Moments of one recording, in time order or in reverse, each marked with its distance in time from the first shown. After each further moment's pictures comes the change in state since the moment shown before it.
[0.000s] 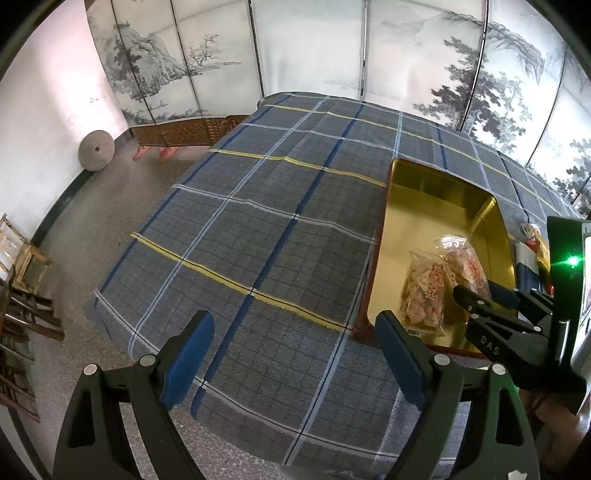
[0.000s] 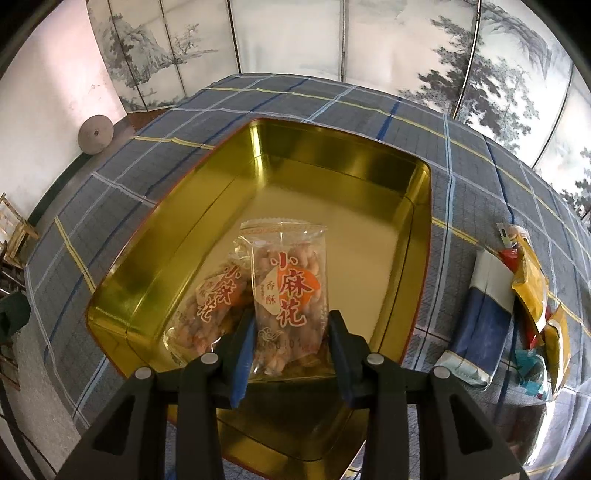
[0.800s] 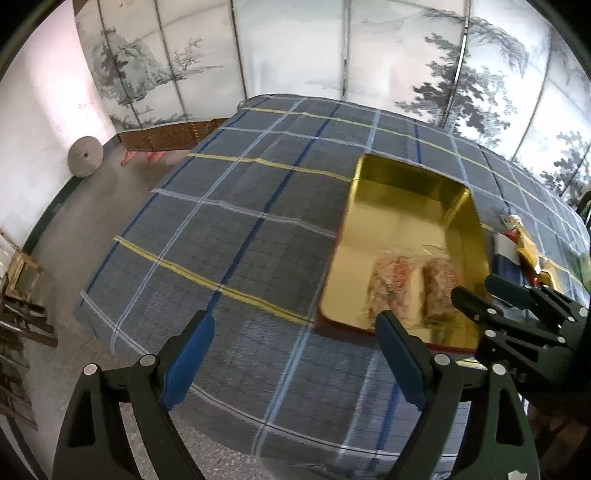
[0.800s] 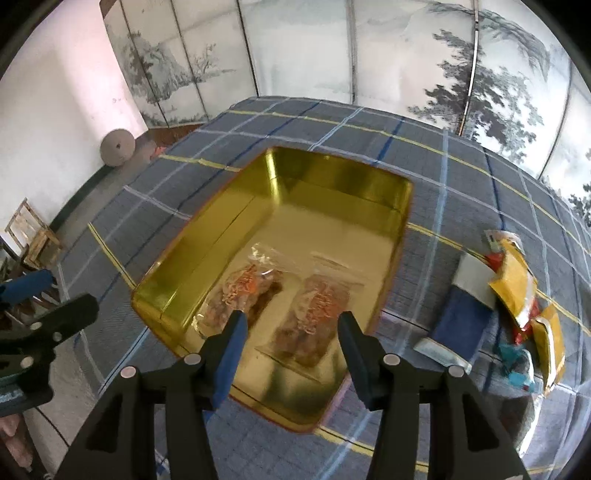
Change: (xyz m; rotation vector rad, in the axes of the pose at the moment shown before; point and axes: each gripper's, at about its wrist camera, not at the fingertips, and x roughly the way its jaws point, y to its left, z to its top) left arm -0.010 -0.033 -0.007 0.033 -0.010 -0.044; right arm -0.048 -0.020 -0.014 -0.001 -0.073 0.093
